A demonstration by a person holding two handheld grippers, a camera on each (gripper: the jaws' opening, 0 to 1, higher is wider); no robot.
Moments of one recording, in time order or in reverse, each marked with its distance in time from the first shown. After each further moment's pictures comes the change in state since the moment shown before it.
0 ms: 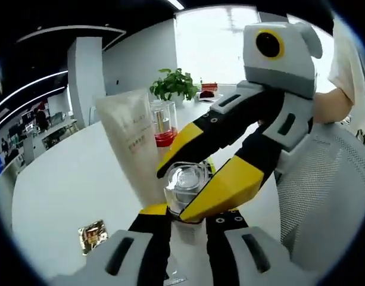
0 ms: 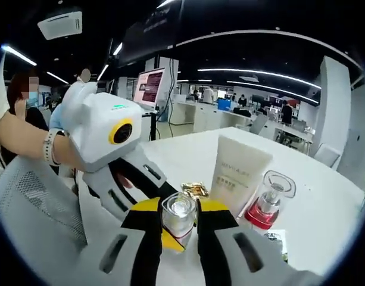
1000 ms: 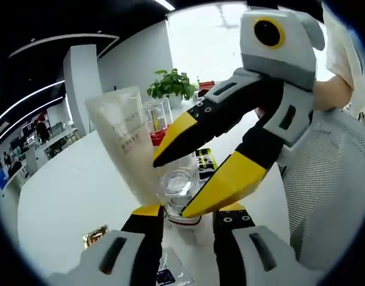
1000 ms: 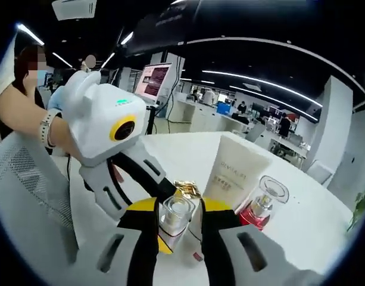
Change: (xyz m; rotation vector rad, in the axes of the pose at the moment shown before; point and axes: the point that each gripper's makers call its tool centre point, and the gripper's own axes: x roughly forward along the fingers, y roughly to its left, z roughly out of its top) left arm 0.001 0.005 0.001 0.071 -0.012 0.033; right arm -0.013 -0.009 0.007 -0.095 -0.027 -0.056
